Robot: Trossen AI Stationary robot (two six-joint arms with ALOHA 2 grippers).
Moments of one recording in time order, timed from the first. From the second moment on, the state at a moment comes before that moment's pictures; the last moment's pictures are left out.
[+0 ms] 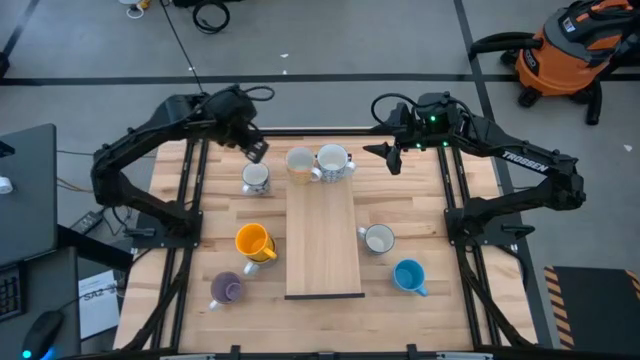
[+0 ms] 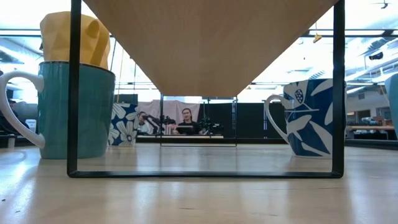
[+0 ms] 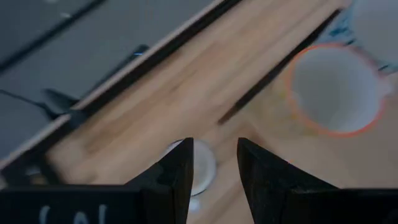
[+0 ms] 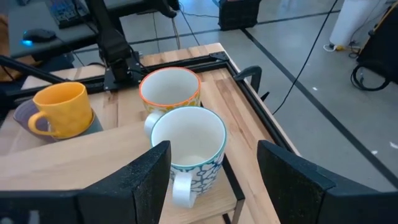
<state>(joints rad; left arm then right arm) 0.41 1.40 1.73 -1.33 -0.23 -0.38 -0.41 1.13 1.24 -0.53 -0.16 -0.02</state>
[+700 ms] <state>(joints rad) 0.23 0.93 0.98 -1.04 -0.21 -0.39 -0.41 1.13 1.24 -0.53 -0.10 0.11</state>
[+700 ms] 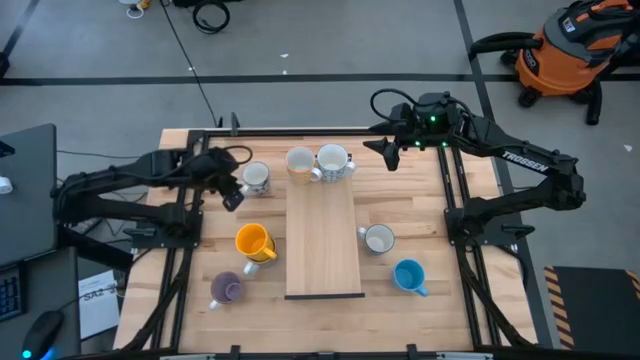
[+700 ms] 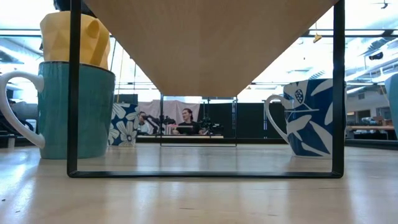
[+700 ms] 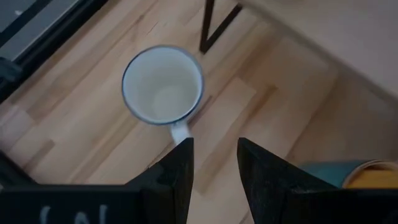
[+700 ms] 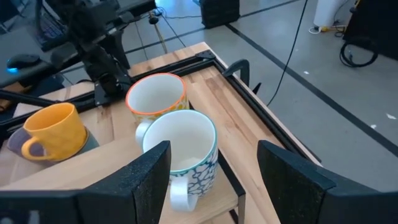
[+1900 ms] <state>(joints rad) 0.69 1.00 0.90 -0.81 -0.08 -0.43 -0.41 1.13 1.24 -0.53 -0.10 0.15</state>
